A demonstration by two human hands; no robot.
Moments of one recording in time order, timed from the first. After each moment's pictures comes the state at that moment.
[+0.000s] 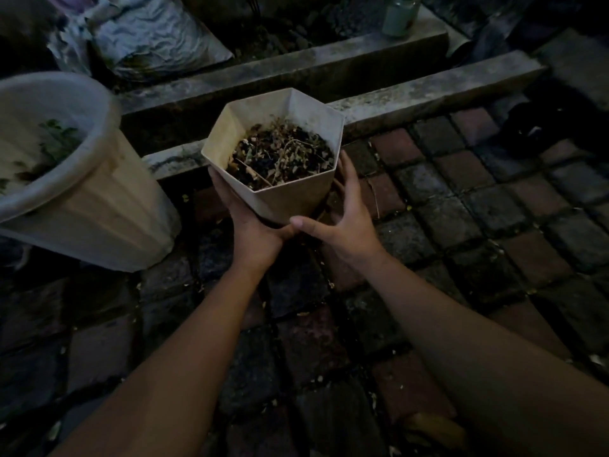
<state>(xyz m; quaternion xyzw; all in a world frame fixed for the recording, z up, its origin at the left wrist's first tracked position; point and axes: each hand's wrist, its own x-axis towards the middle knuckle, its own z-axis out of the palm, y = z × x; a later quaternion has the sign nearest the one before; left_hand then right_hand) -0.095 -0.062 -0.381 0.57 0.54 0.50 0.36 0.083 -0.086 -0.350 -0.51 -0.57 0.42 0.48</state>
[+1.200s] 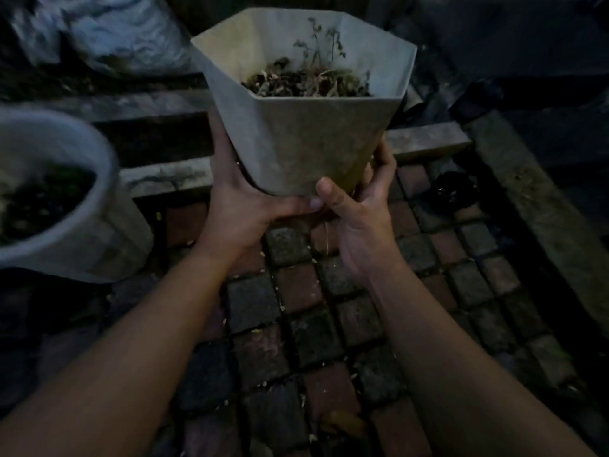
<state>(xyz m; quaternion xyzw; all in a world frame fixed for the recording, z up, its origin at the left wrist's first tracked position) -0.050 -0.063 -0.162 0.55 0.44 0.55 0.45 0.113 -0.084 -0.153 -0.43 -0.41 0.54 0.60</state>
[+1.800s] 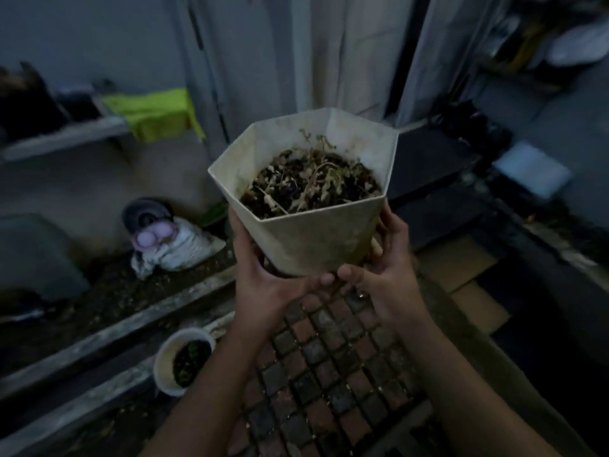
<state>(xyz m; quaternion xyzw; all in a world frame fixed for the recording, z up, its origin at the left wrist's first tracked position) 0.020 -0.153 0.530 0.57 0.42 0.51 0.48 0.199 -0.195 0.527 -0.42 -0.42 0.45 0.66</state>
